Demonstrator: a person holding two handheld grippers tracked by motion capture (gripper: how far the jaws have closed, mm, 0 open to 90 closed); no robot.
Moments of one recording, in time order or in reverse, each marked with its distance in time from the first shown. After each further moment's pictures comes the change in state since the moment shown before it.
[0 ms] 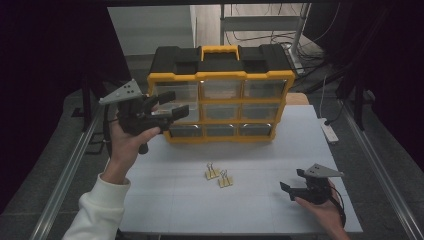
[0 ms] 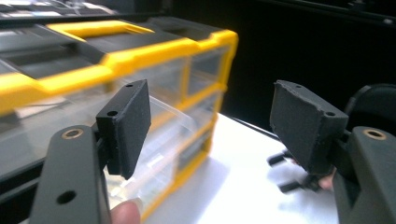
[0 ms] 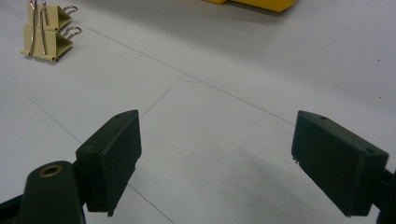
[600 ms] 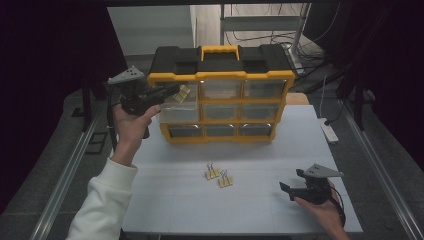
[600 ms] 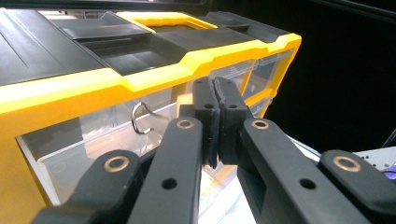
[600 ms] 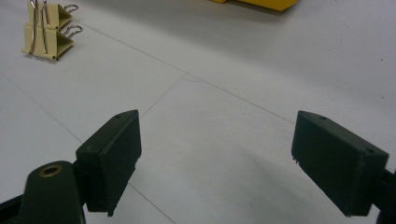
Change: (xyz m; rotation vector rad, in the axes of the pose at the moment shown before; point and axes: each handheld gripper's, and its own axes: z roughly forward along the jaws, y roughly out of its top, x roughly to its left) left arm 0.049 0.013 0.022 0.023 0.177 -0.091; right arm 0.001 0.000 0.001 0.003 0.004 -0.001
